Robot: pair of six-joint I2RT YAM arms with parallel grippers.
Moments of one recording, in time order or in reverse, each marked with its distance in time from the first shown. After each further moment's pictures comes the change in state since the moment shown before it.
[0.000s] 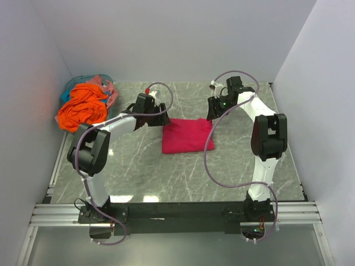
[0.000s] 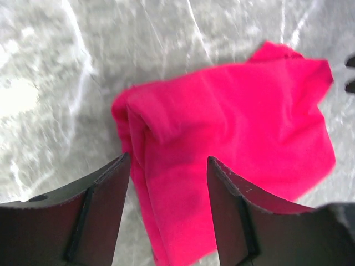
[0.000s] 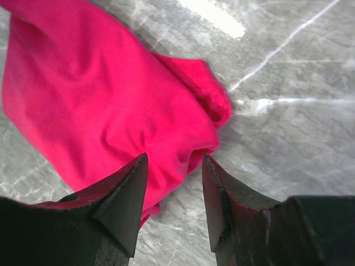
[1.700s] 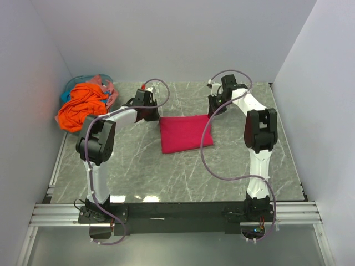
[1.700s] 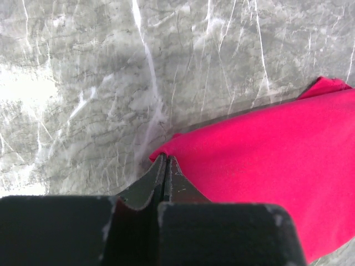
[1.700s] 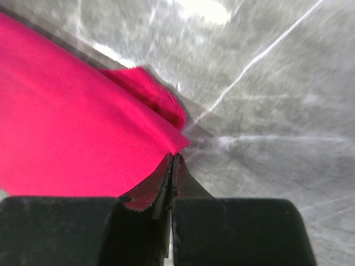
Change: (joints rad) left arm 0.072 0.179 0.175 -0.063 -0.077 0.026; right arm 0.013 0.193 0.187 -0.031 0.100 0.050
